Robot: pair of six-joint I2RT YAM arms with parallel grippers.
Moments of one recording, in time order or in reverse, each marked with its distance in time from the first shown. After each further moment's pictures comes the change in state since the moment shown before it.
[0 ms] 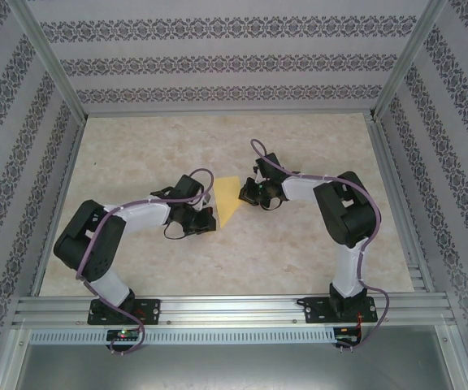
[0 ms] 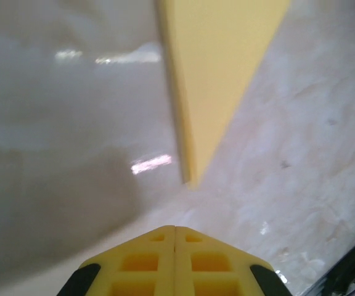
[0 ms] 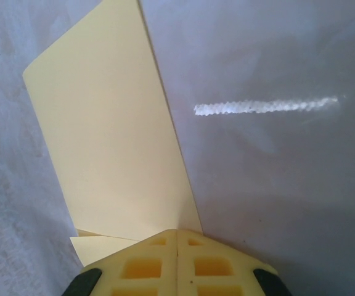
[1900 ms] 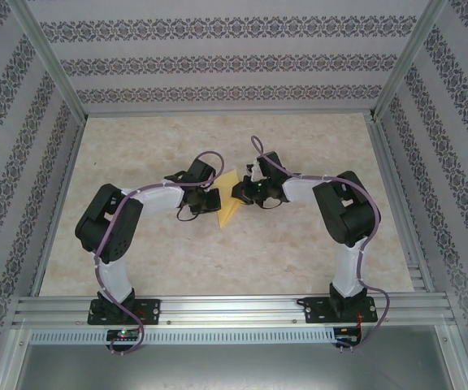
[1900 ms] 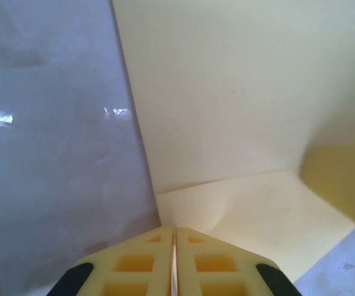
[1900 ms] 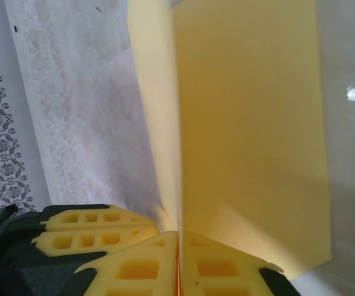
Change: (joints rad) left arm 0.000 0.190 0.229 0.000 -0.241 0.006; right arm -0.015 0.016 -0.016 0.153 -0.240 0.016
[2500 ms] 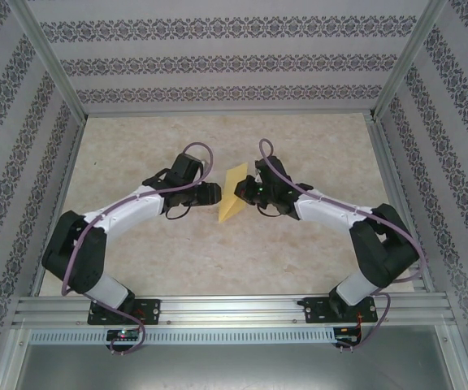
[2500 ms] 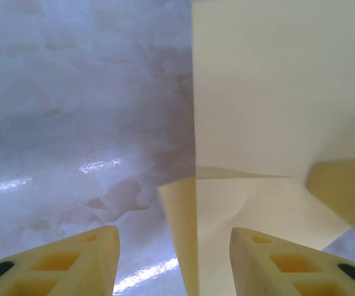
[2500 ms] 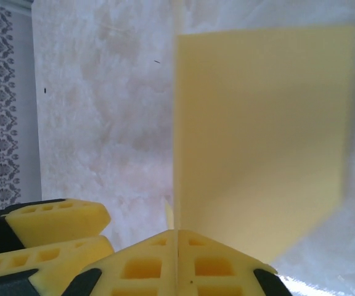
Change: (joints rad) left arm 0.000 -0.300 -0.070 -0.030 -0.041 0.108; right arm 0.158 -0.400 -0.153 -0.076 0.430 0.153
